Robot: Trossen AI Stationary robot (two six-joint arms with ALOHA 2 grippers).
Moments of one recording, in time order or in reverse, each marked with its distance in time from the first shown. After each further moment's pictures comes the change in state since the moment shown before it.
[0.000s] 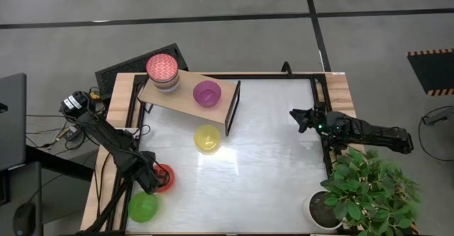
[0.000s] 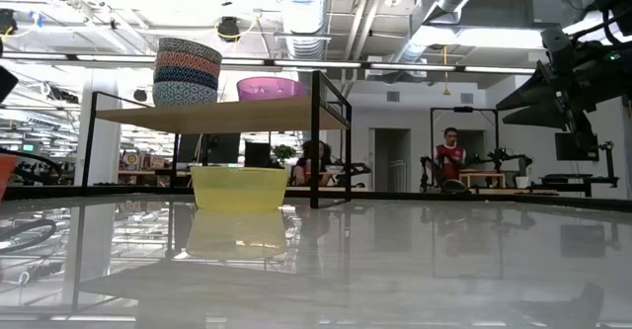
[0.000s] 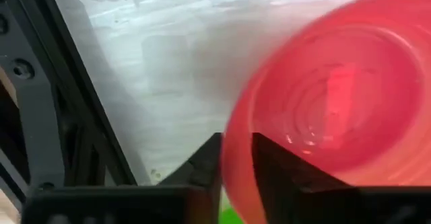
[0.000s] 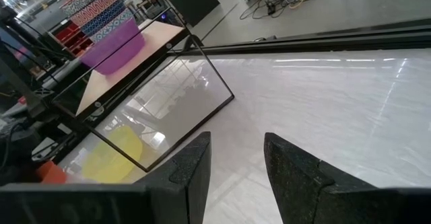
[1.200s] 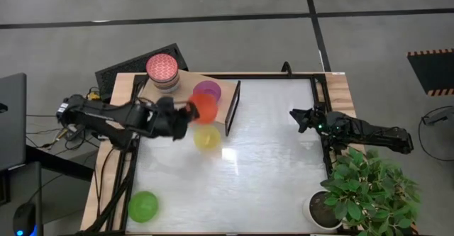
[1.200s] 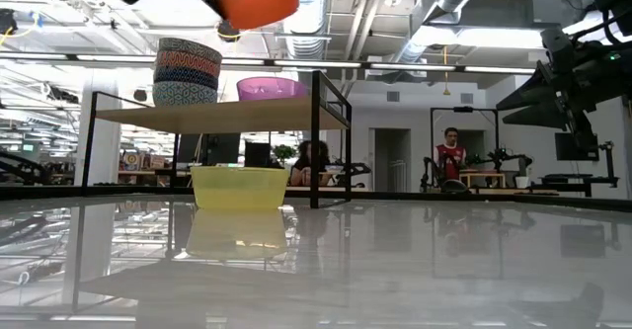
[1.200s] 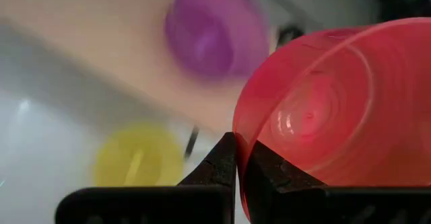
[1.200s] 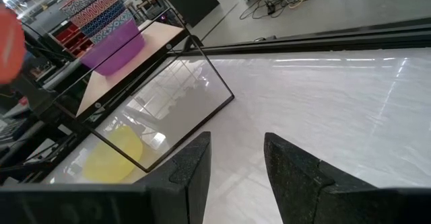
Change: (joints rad) left arm 0.582 0.000 0.646 -0.116 -0.839 0.377; right arm 0.000 0.000 0.000 0.000 0.001 0.008
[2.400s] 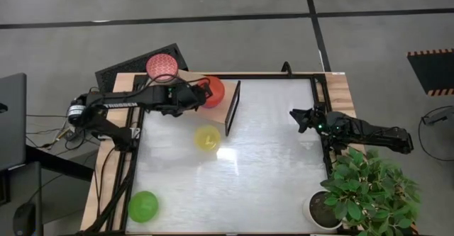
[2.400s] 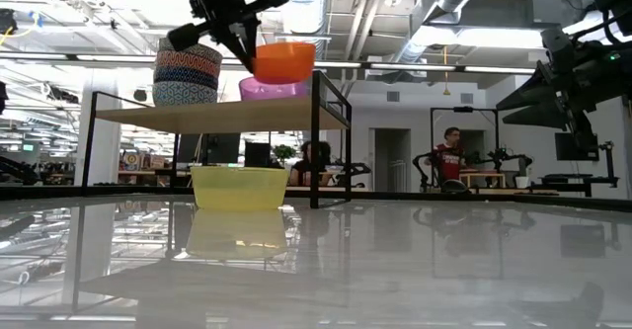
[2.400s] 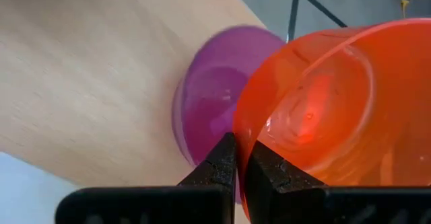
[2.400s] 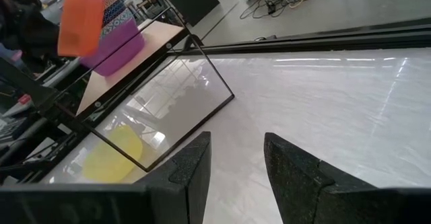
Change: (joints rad) left arm 0.367 0.153 0.028 0.116 0.183 0.174; right arm 0.001 0.000 0.000 0.000 -0.001 -0.006
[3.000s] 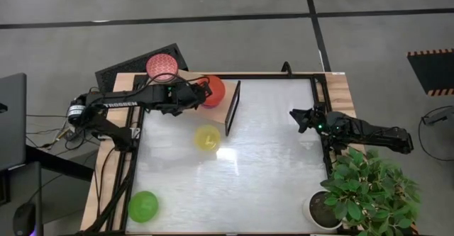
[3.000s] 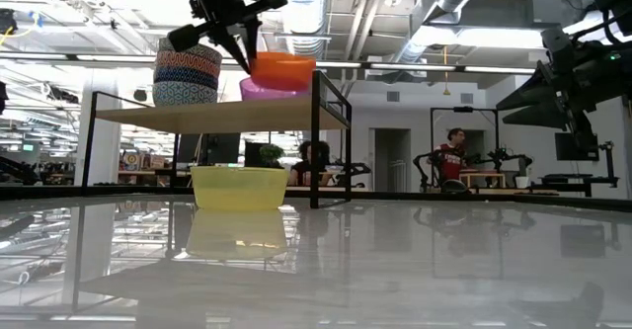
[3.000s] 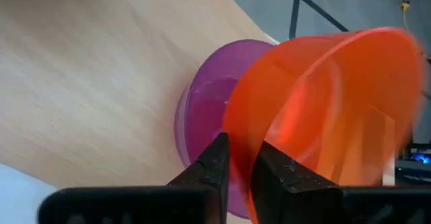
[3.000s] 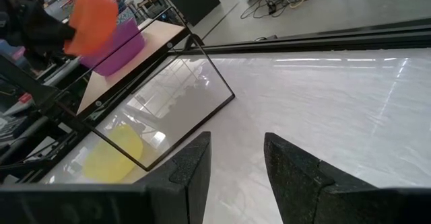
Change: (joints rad) left arm 0.009 -0.002 0.000 -0.001 -0.007 0.015; right arm 0.000 0.000 0.000 0.000 -0.002 -0.004
